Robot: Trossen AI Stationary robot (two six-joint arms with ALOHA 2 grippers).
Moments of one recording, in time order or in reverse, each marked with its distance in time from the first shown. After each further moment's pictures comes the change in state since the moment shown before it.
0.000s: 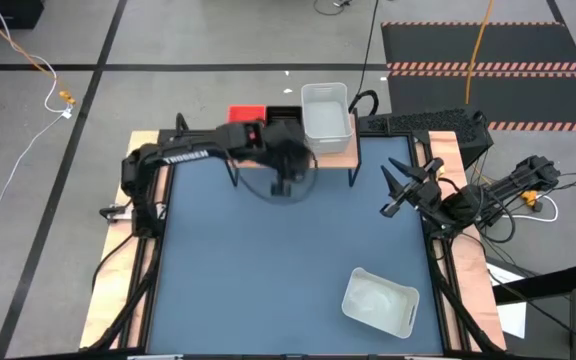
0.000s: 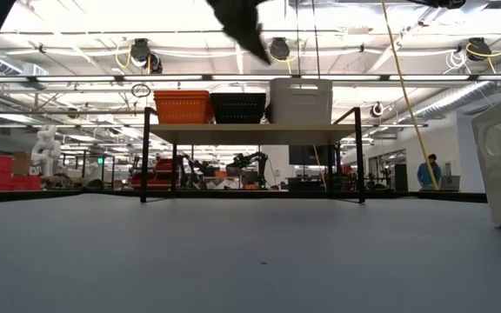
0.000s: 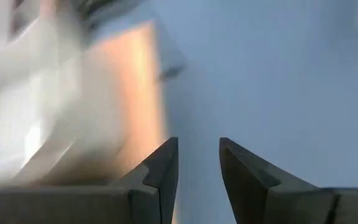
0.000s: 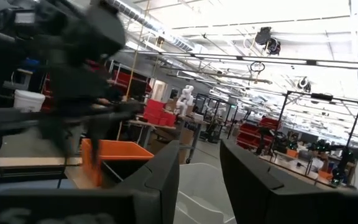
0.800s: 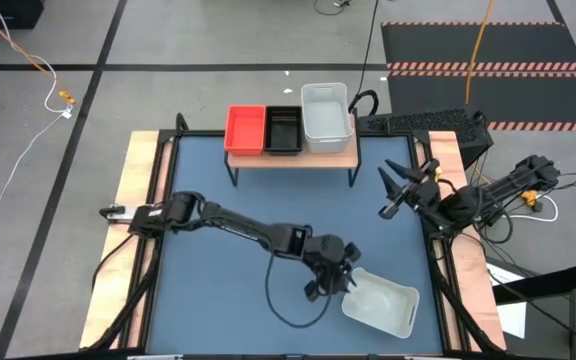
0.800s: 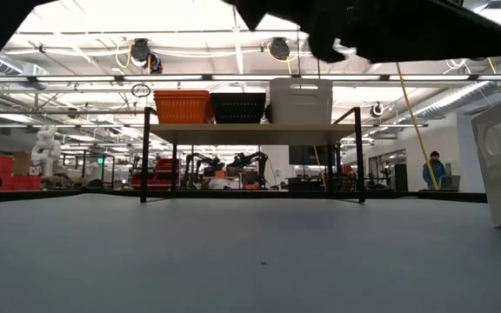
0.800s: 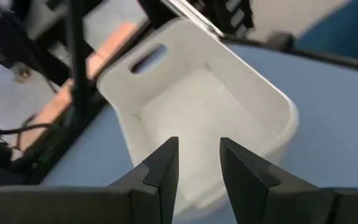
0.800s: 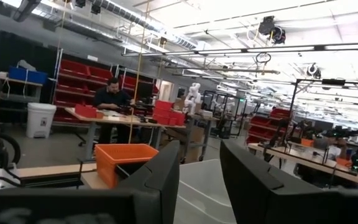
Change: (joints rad) left arm -0.420 0.413 -0.083 0.829 0.324 0.250; right arm 0.000 0.020 0.000 -0.004 -0.005 0.120
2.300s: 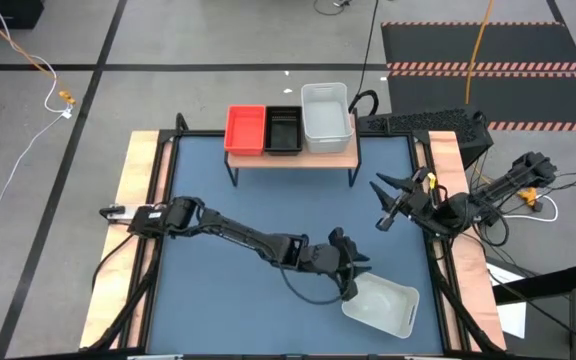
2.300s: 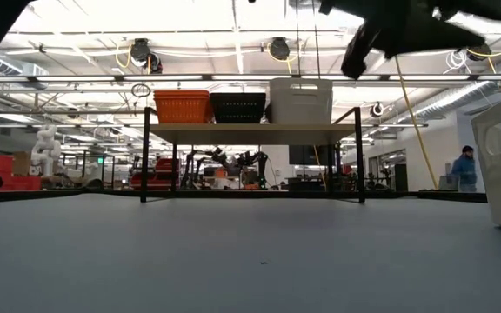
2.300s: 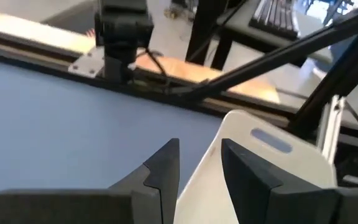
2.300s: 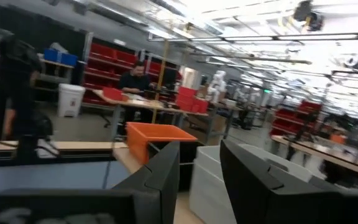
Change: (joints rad) left arm -0.058 0.010 0.002 0.240 -0.559 -1.054; right arm 0.060 0.009 0.000 -0.179 0.003 0.135
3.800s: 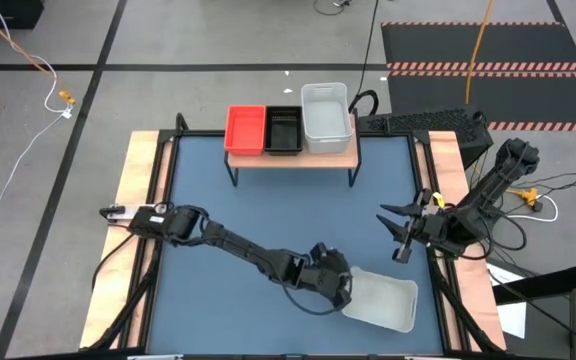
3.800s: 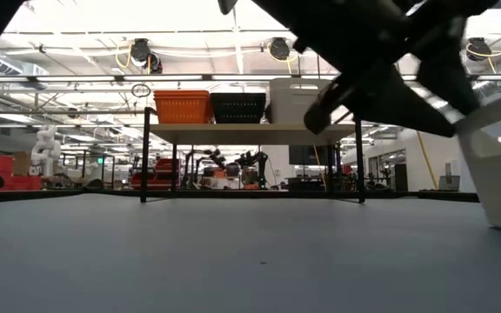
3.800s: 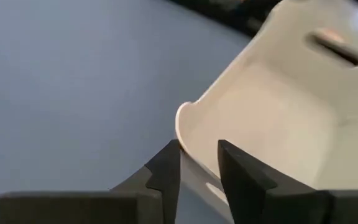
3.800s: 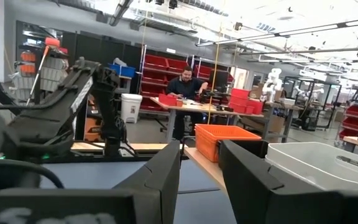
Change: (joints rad) left arm -0.066 0.073 0.003 -0.262 -0.134 -0.288; right arm 0.349 0.018 0.000 0.037 0.137 0.071
